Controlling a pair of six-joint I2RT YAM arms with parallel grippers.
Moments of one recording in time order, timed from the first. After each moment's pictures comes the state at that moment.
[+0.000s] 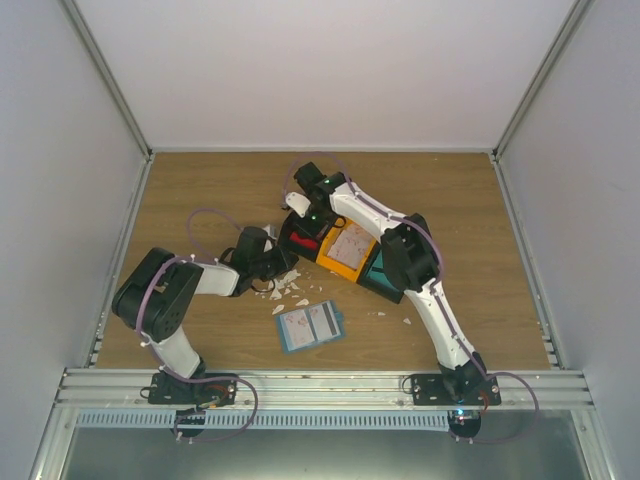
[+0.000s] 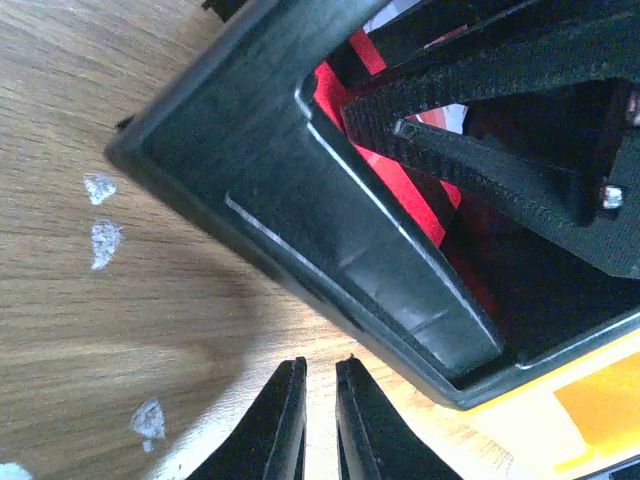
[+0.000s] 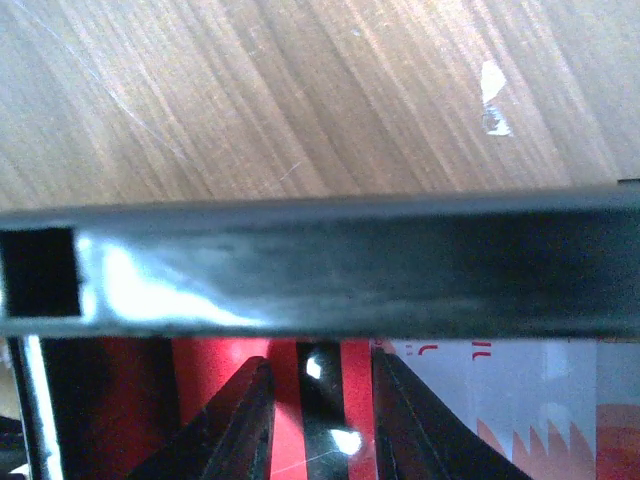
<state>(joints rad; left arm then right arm) -0.43 1.69 0.61 0.39 0.31 -0.86 0.64 2.47 2.18 -0.97 -0.22 -0.32</state>
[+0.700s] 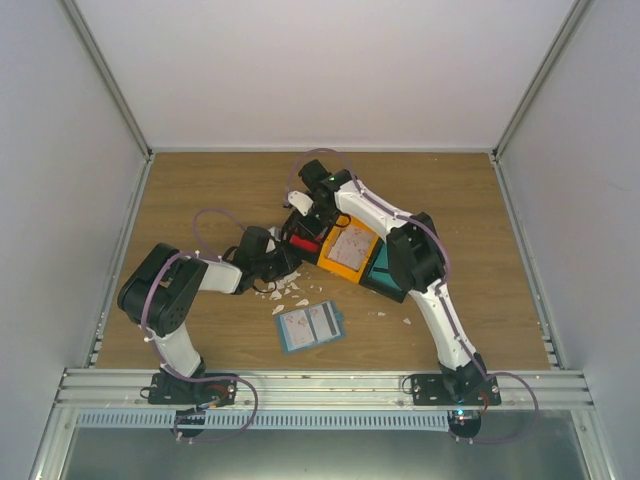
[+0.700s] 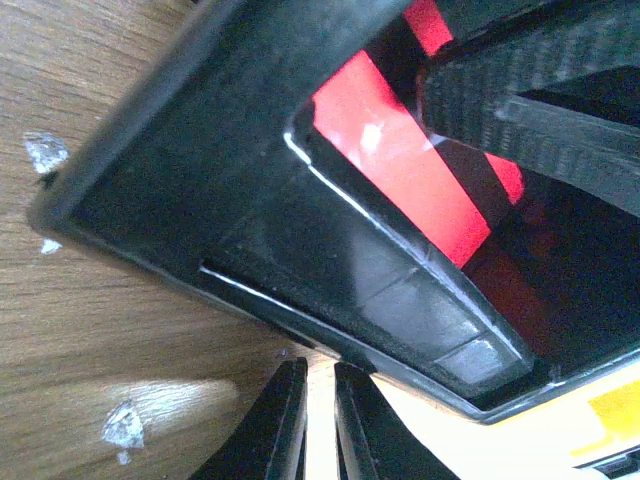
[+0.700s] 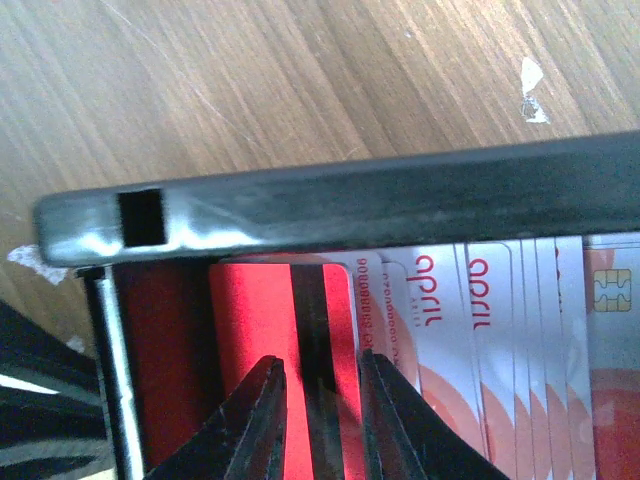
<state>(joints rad) -0.43 1.74 0.64 0.37 0.37 -0.84 0.63 2.42 2.14 -0.98 -0.32 -0.31</state>
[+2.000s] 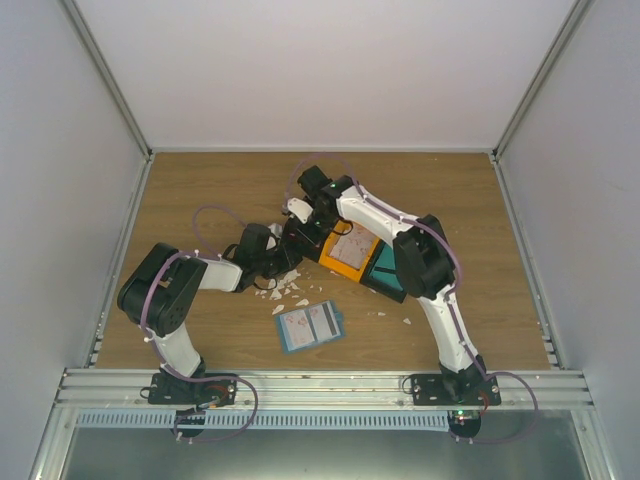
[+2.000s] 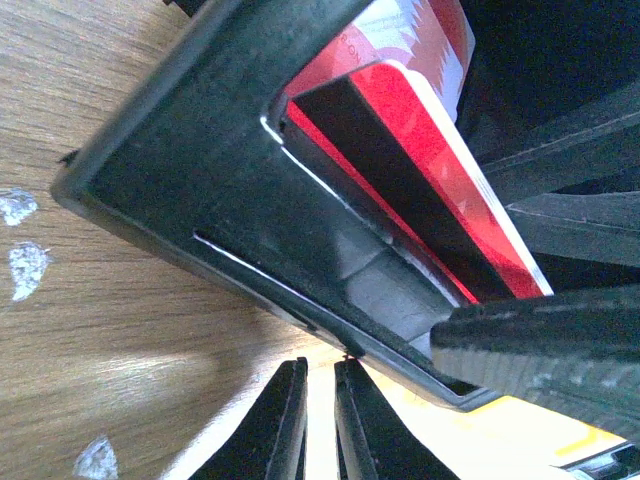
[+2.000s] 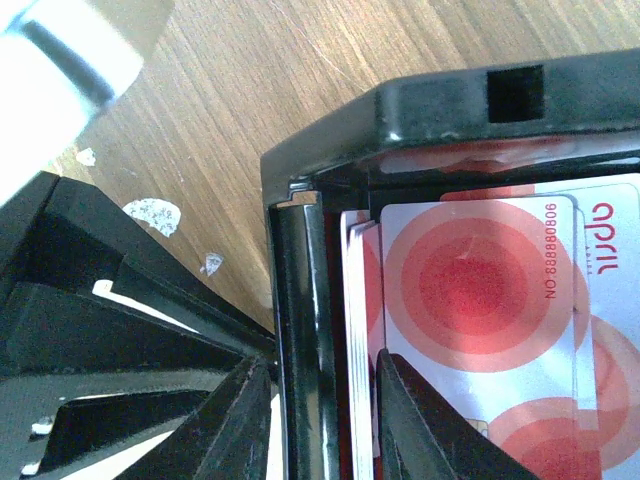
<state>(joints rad) -0.43 1.74 0.66 0.37 0.37 -0.82 0.66 2.29 1.96 -0.94 -0.36 -0.26</state>
